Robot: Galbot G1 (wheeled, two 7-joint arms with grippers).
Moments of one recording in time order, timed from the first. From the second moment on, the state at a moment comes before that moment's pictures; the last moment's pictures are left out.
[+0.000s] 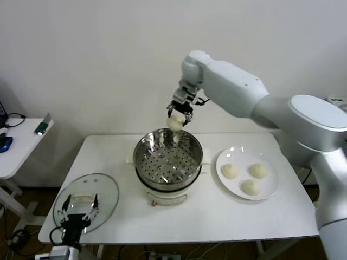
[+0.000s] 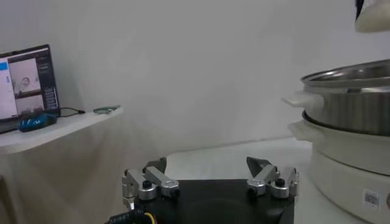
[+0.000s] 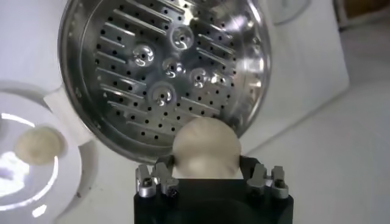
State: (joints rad) left arm 1.67 -1.47 -0.77 -1.93 -0.04 -0.09 0.00; right arm 0.52 1.50 -1.08 0.73 -0.23 0.58 -1.20
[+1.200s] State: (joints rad) left arm 1.67 -1.45 -0.76 -1.92 -0.02 -0.08 0.00; right arm 0.36 1.57 -1.02 0.75 -0.68 0.80 -1.07
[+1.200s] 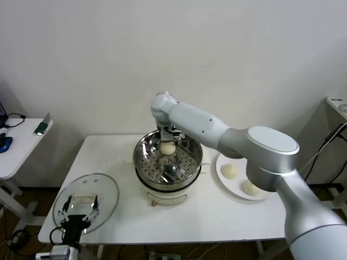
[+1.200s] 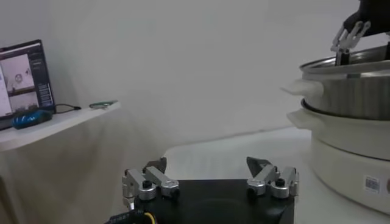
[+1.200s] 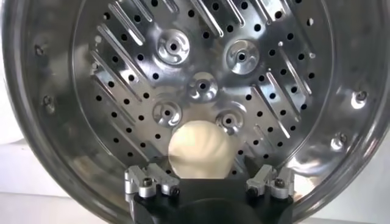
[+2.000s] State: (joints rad) left arm 1.68 -1.45 -0.74 -1.95 -0.02 -0.06 0.00; right arm 0.69 1.15 -1.39 1.01 0.09 0.41 -1.11
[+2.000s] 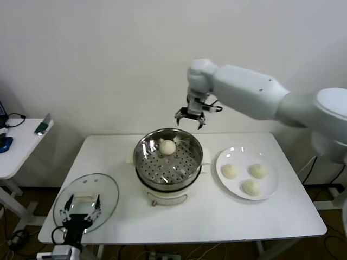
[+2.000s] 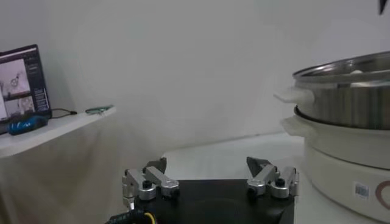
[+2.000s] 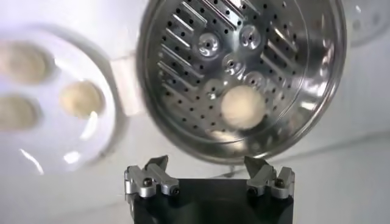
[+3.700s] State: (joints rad) left arm 1.71 -1.49 -0.73 -1.99 0.00 -0.03 0.02; right arm 0.10 1.08 -0.91 0.62 0.01 -0.03 -1.14
